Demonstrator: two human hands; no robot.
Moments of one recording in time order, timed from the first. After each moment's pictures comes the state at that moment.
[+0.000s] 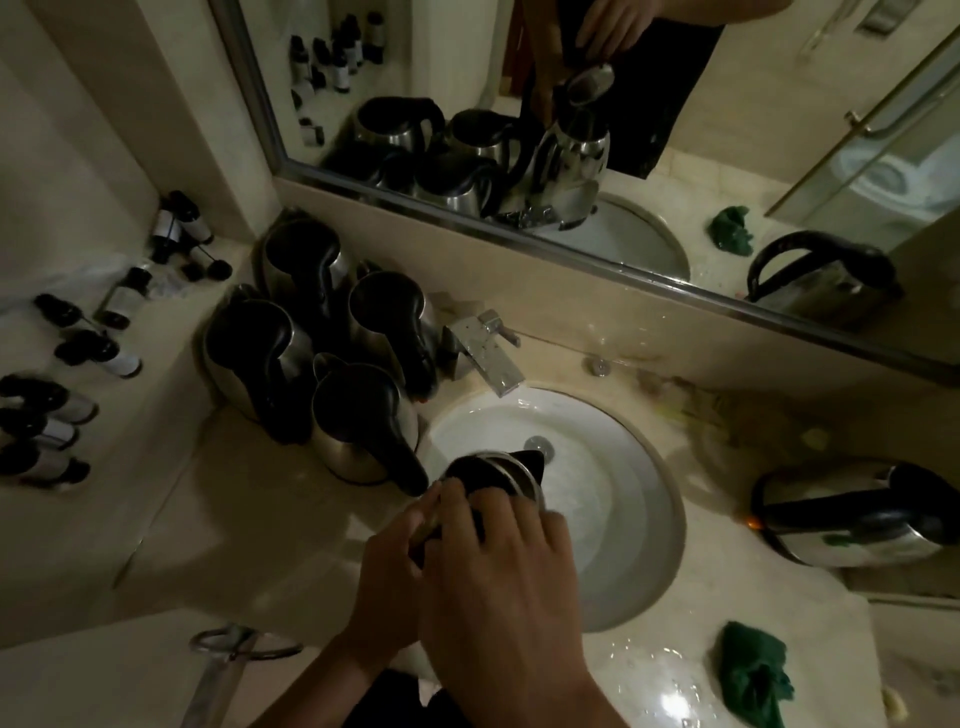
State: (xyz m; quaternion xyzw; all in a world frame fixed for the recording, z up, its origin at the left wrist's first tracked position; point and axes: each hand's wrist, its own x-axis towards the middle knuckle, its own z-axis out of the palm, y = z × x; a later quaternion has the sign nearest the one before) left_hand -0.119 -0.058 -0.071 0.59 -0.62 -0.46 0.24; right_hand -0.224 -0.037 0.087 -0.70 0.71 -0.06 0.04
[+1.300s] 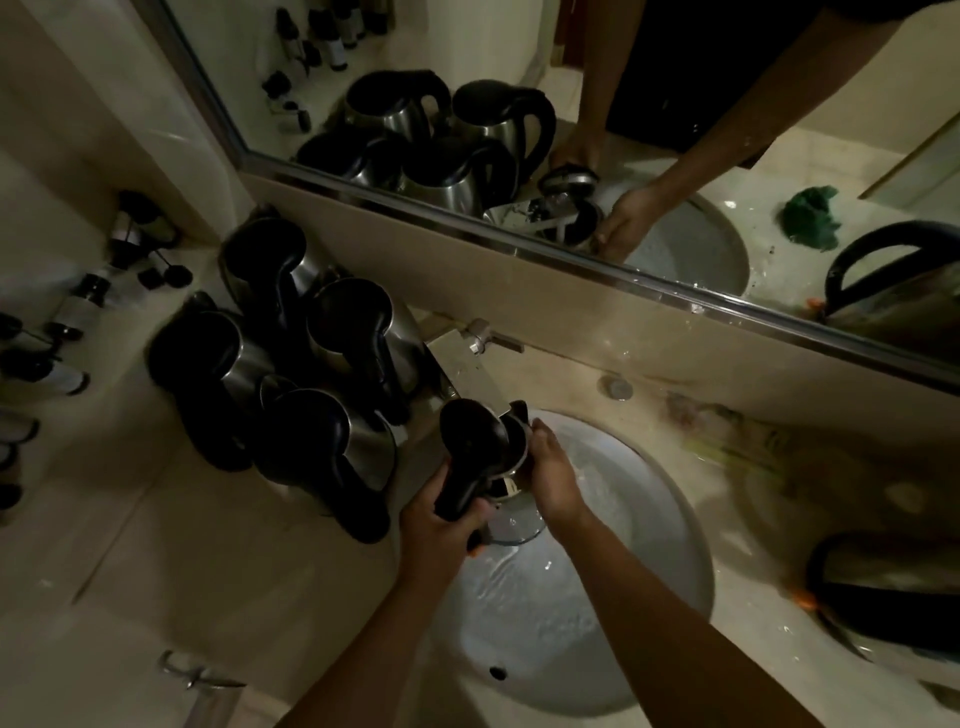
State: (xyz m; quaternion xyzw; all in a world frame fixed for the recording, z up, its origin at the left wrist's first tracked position) left_hand -0.237 -0.148 -0.117 0.65 -0.36 -0.55 0.39; right_hand -0.394 -0.197 -0.180 -0.28 0.68 -0.31 0.59
